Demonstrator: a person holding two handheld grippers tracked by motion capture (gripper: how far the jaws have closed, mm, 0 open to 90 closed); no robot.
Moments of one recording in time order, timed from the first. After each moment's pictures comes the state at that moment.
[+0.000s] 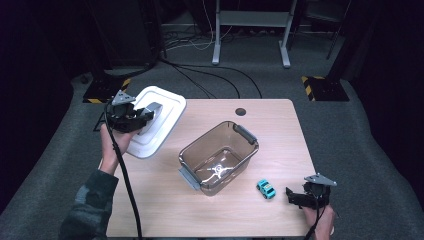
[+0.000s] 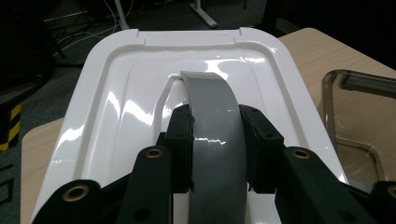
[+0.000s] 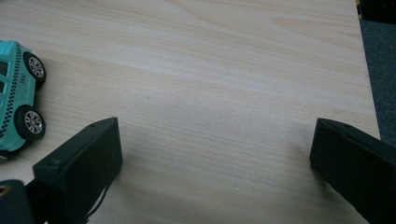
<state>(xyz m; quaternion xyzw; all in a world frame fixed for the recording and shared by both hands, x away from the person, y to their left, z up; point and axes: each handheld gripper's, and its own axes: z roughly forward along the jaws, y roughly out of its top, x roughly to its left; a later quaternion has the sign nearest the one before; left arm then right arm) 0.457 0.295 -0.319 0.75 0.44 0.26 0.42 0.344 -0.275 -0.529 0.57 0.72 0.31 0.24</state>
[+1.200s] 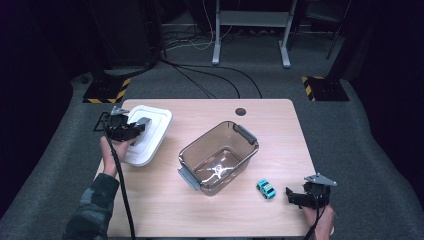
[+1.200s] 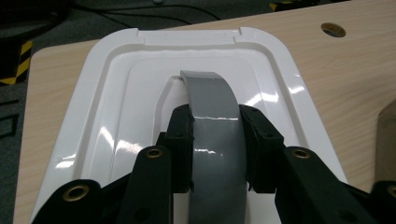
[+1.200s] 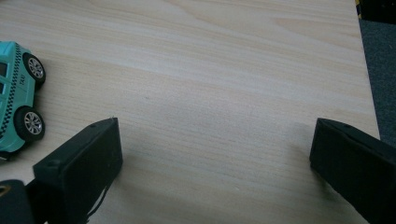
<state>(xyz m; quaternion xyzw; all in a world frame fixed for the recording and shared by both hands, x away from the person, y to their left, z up) 0.487 0.334 -0.402 0.72 0.53 0.22 0.38 0.344 -0.275 -0.529 0.57 0.72 0.31 0.24</state>
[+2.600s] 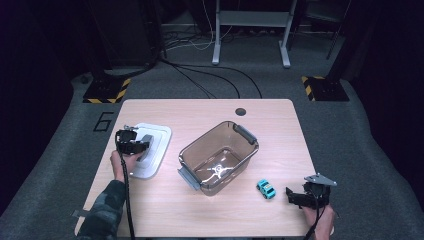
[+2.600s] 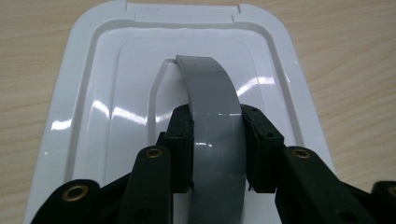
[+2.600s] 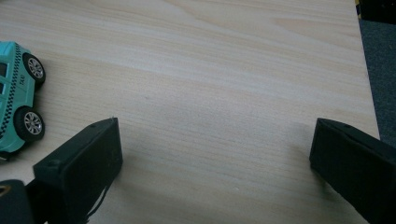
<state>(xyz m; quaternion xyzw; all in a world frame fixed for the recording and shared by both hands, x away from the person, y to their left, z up) 0.504 0.338 -0.490 0.73 0.57 0.18 0.31 0.344 -0.275 -0.529 0.57 0.72 0.31 0.24</state>
